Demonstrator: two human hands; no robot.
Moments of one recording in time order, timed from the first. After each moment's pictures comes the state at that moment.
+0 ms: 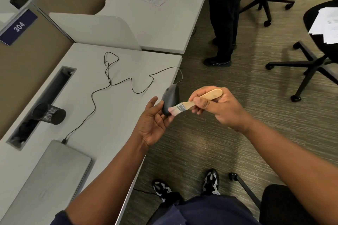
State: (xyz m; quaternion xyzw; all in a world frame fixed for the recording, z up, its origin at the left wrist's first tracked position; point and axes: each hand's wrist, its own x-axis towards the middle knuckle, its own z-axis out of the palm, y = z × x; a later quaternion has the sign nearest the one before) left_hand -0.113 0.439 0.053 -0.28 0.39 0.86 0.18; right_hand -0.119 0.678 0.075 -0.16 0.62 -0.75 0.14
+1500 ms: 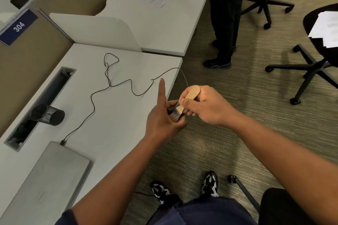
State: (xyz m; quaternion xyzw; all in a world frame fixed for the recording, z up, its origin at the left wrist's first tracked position) left_hand -0.109 0.461 0.054 0.02 0.92 0.40 0.03; right_hand -0.135 0.651 0.100 -0.12 0.79 -0.58 0.16
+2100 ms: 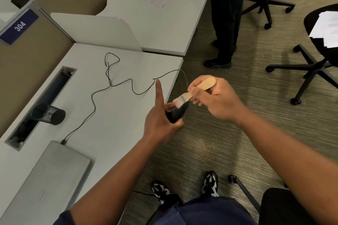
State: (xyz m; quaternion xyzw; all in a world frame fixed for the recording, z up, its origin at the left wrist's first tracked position) left_hand -0.109 0.450 0.044 0.01 0.92 0.38 0.04; right_hand -0.140 0.668 0.099 -0.11 0.78 -0.62 0.06
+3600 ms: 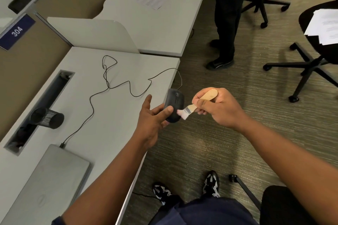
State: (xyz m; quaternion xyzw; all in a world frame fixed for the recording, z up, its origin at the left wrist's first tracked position) left_hand -0.116 0.439 0.050 -0.20 0.66 0.71 0.16; right_hand -0.122 0.684 0.076 -0.08 0.75 -0.65 0.09
